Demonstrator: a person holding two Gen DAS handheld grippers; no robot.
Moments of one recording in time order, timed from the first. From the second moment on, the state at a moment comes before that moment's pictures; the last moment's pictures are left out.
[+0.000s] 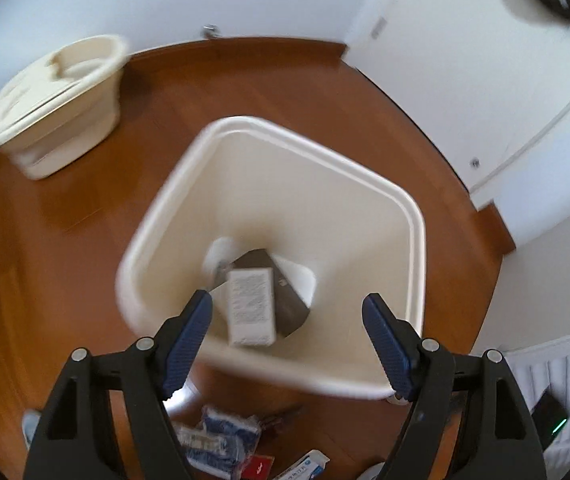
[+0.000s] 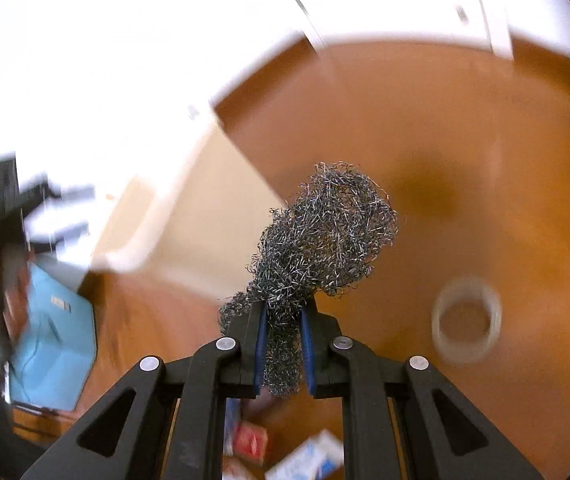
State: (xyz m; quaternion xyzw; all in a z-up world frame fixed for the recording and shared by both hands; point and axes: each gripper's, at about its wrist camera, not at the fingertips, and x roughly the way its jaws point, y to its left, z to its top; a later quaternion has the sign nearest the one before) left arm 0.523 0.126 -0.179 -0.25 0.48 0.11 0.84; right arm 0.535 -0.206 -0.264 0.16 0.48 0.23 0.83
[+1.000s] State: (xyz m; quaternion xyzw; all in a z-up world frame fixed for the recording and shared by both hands) left arm 0.366 0.105 -0.392 -0.26 0.67 0.16 0.68; right arm 0.625 0.013 -0.212 -0.06 0.43 0.37 0.82
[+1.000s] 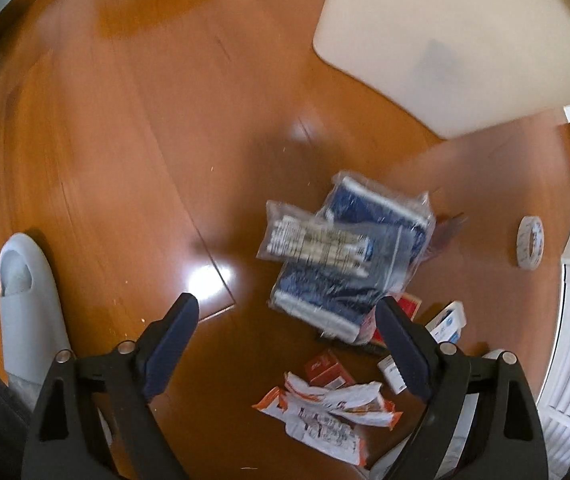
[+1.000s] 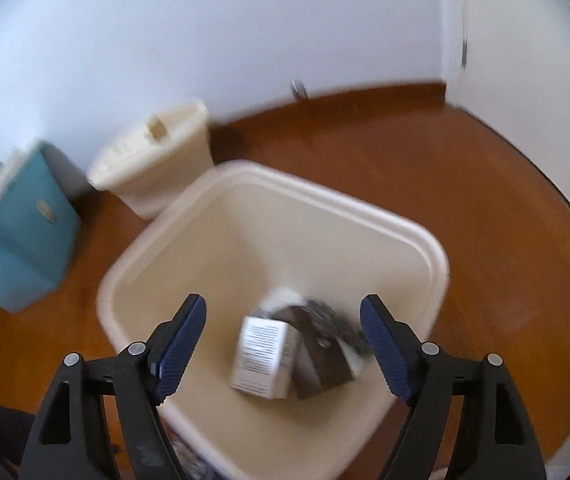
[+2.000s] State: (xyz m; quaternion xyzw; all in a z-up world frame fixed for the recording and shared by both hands) left arm 0.213 0.045 -0.452 -0.31 0.72 0.27 0.56; right arm 0.275 0.014 -0.451 -0.42 0.41 0.58 0.56
